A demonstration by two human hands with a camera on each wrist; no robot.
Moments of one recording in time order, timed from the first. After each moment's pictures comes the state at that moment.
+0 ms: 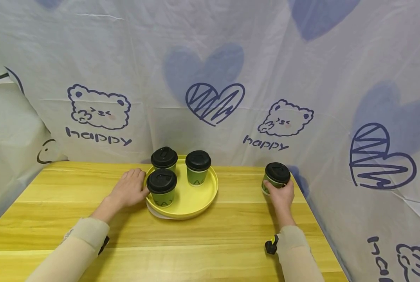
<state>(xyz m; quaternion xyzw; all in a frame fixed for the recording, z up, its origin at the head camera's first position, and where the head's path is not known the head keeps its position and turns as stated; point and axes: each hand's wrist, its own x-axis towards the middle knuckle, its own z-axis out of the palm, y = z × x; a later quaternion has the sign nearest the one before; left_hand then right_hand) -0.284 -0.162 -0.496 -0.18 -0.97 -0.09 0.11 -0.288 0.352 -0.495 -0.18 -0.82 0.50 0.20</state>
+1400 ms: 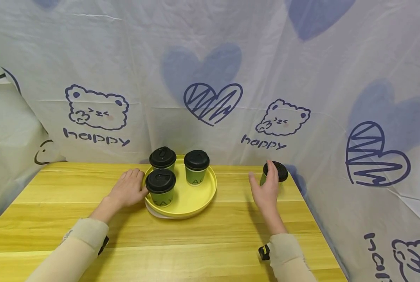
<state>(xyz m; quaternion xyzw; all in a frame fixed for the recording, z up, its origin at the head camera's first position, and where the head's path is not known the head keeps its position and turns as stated) -0.286 -0.162 -0.497 -0.18 -0.97 -0.10 0.10 -0.260 0.294 -0.454 0.00 -0.86 0.42 0.27</state>
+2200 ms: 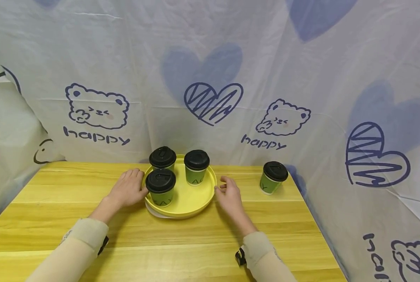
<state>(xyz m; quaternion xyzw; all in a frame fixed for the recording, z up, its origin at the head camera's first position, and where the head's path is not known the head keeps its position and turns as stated) -0.285 -0.162 -0.497 -0.18 -0.97 -0.11 0.09 -0.260 0.205 -0.490 0.05 -0.87 0.48 0.08</state>
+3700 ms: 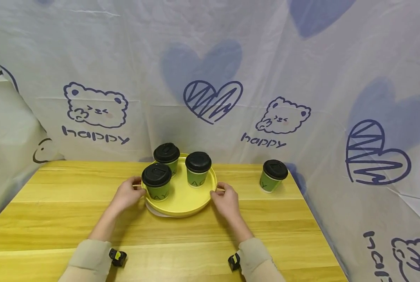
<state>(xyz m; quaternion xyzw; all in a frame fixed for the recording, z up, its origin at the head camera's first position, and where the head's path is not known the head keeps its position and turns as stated) -0.246 -0.140 -0.474 0.02 -0.85 -0.52 -0.02 -0.245 0.188 -0.487 -0.02 -0.85 0.52 0.05</state>
